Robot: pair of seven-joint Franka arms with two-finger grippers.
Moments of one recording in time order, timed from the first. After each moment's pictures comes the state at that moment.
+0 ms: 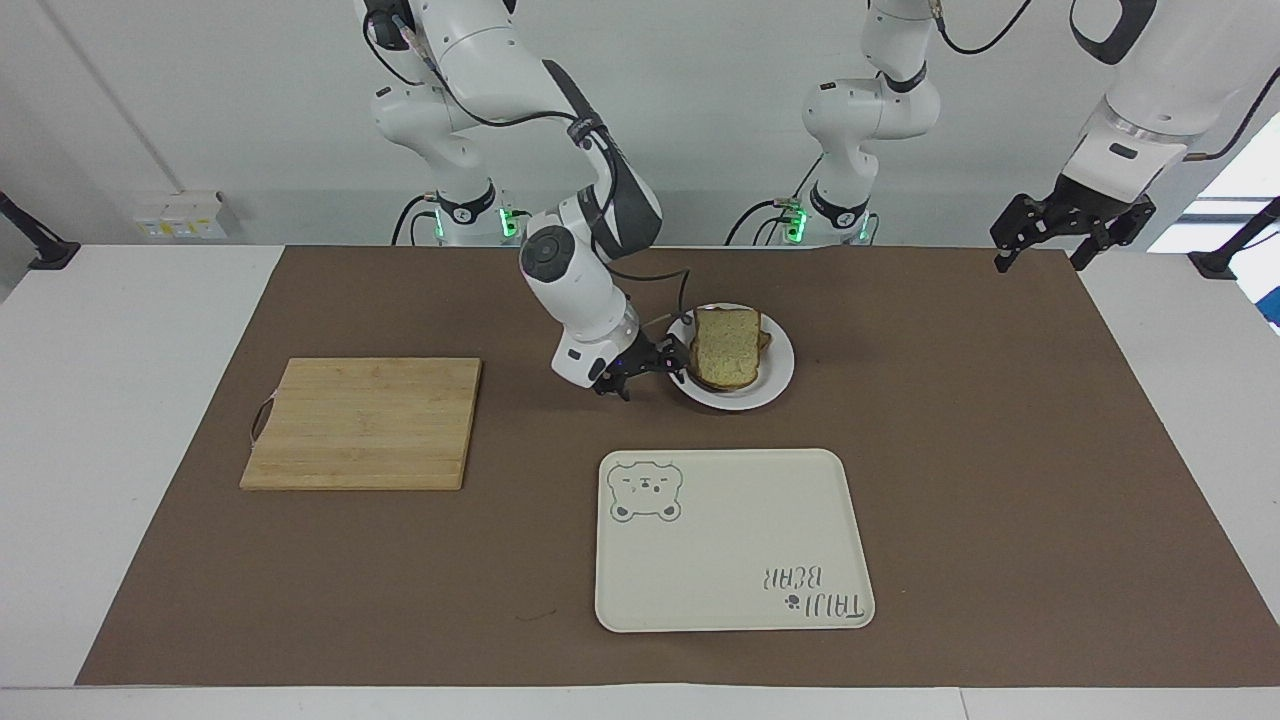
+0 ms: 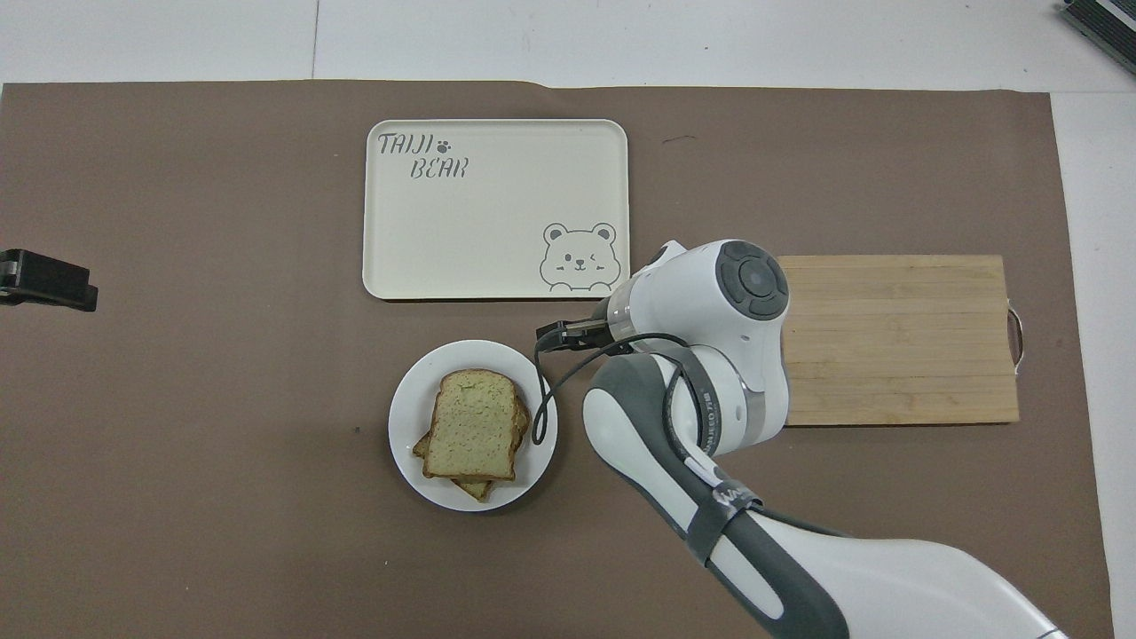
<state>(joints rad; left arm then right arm) -0.04 -0.01 0.01 -1.54 0.03 1.52 0.03 0.43 0.33 0.05 -1.88 0.45 2.33 0.10</state>
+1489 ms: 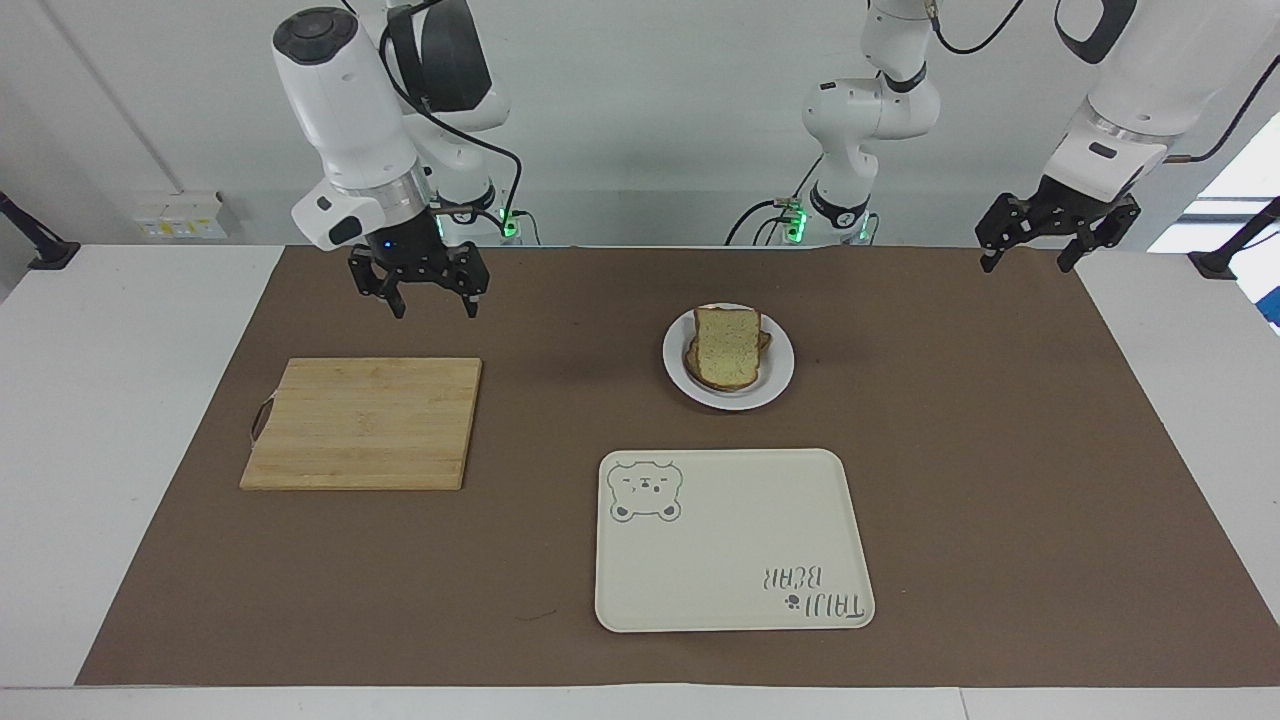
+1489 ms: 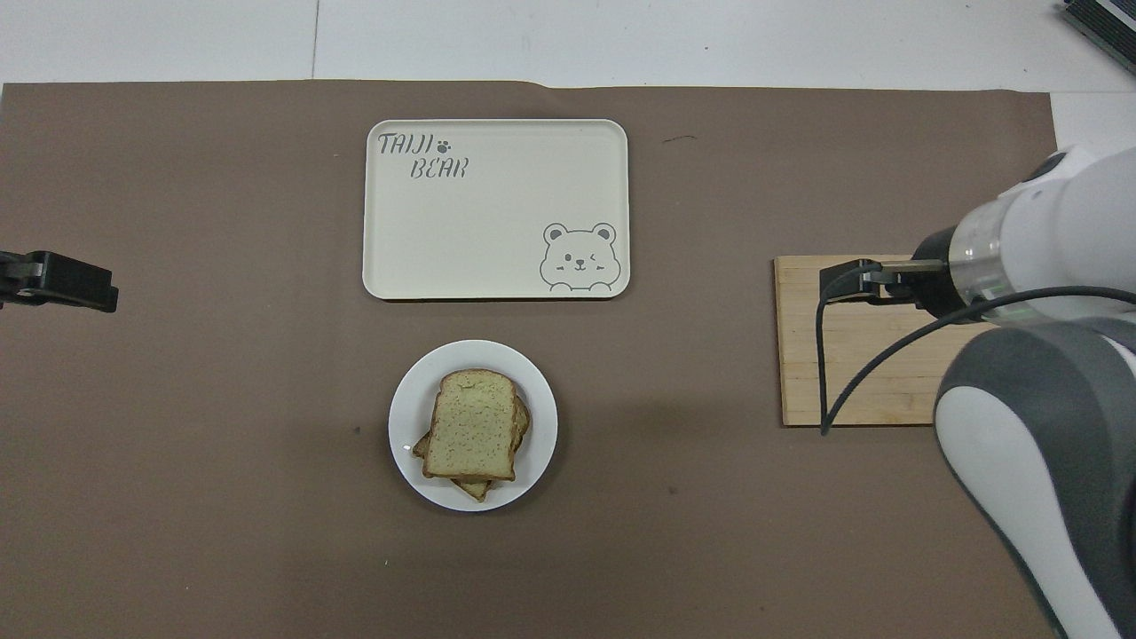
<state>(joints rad) -0.05 -0.01 -0.01 -1.54 0.03 1.52 0.03 0.11 -0.04 0.04 -1.75 0.03 1.77 0.21</state>
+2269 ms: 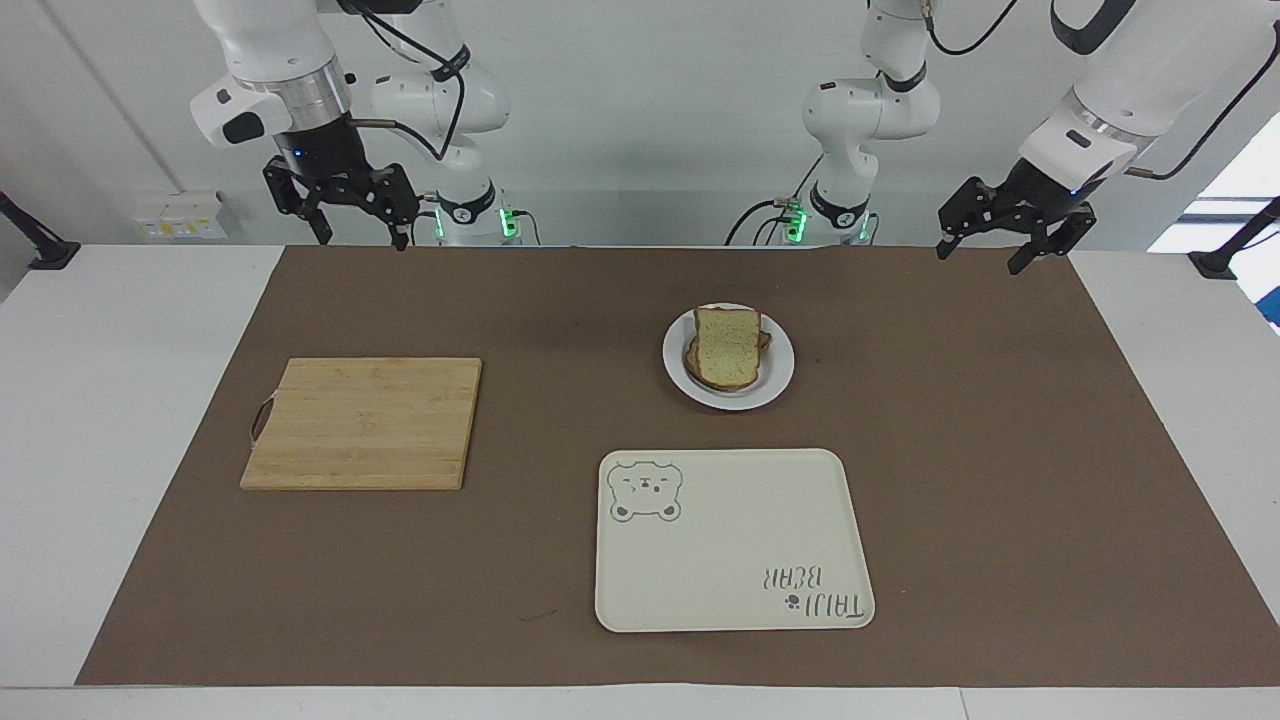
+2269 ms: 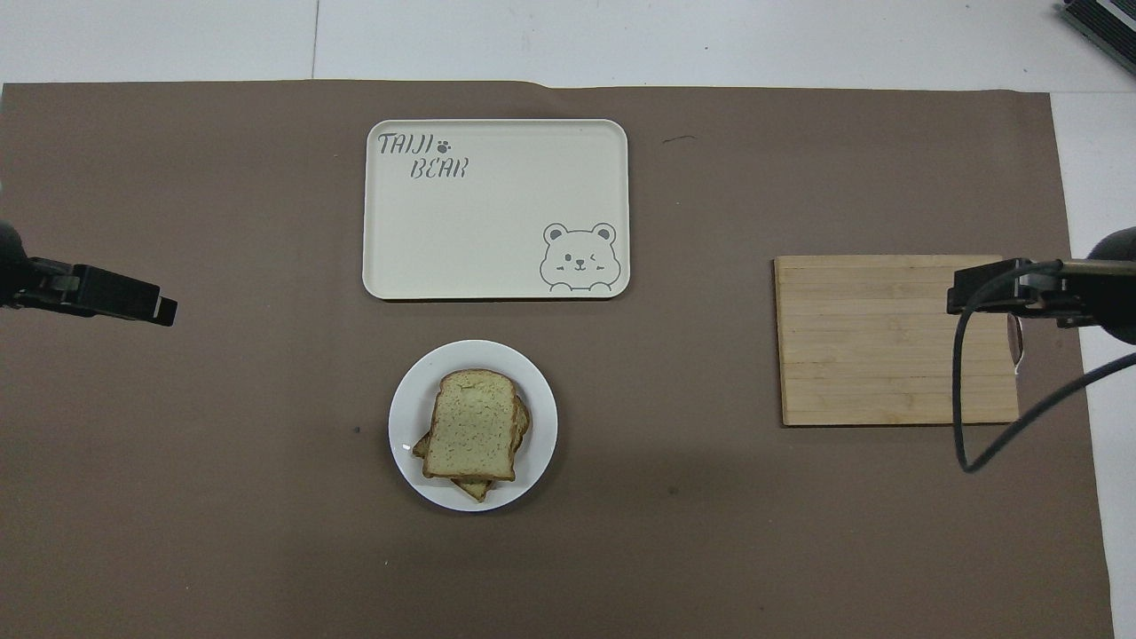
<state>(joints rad) -0.04 -0.02 -0.01 -1.56 -0.19 1.49 0.16 0.02 -0.10 0.04 -1.59 0.00 1.57 0.21</state>
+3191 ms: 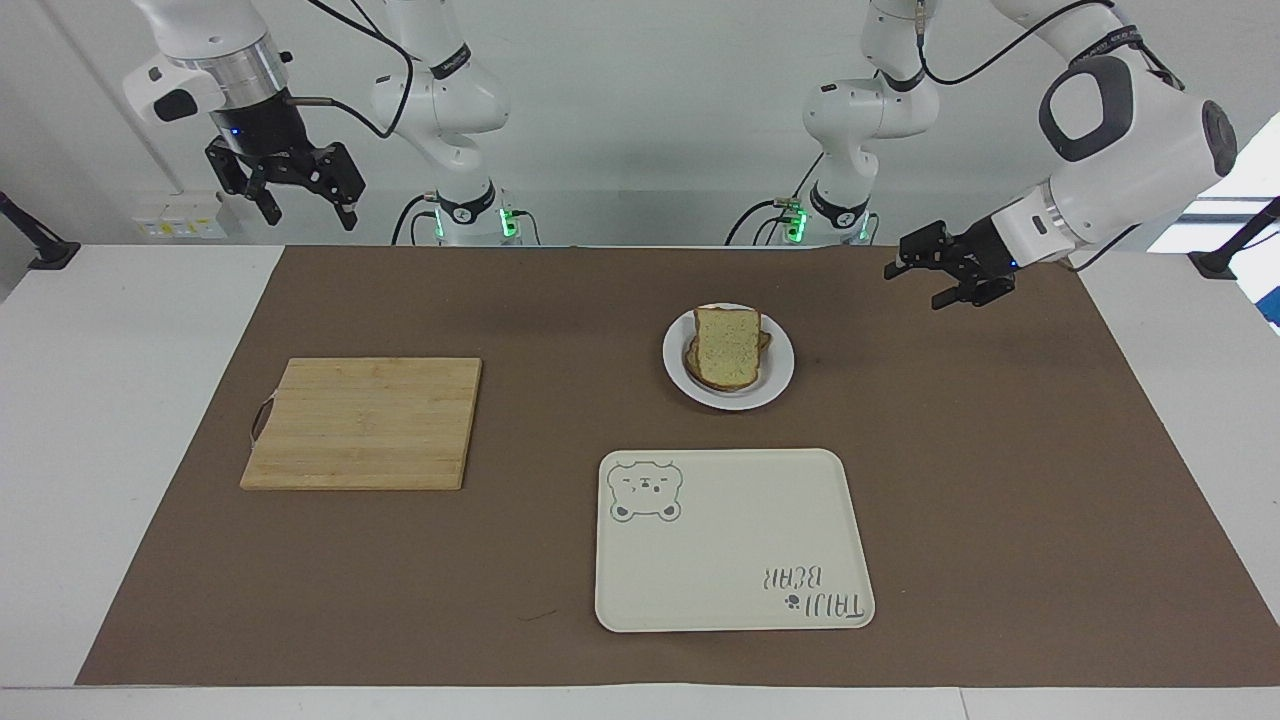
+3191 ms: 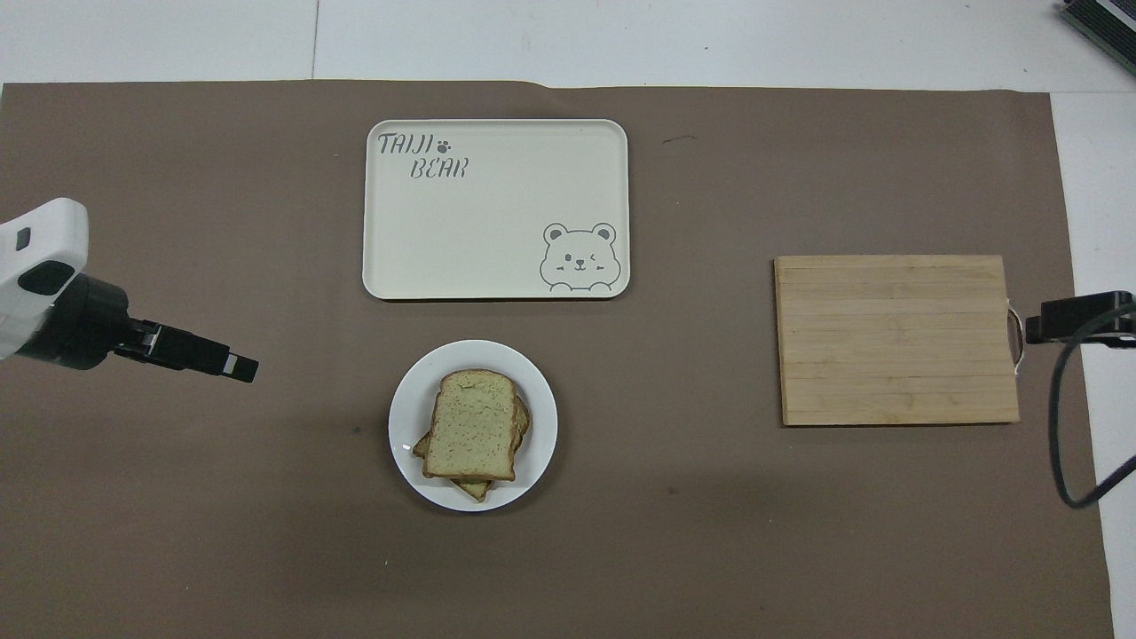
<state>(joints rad) 0.04 -0.02 0.00 -1.88 -0.50 1.56 0.41 0.02 -0.14 -0.06 -1.64 0.00 1.53 0.08</state>
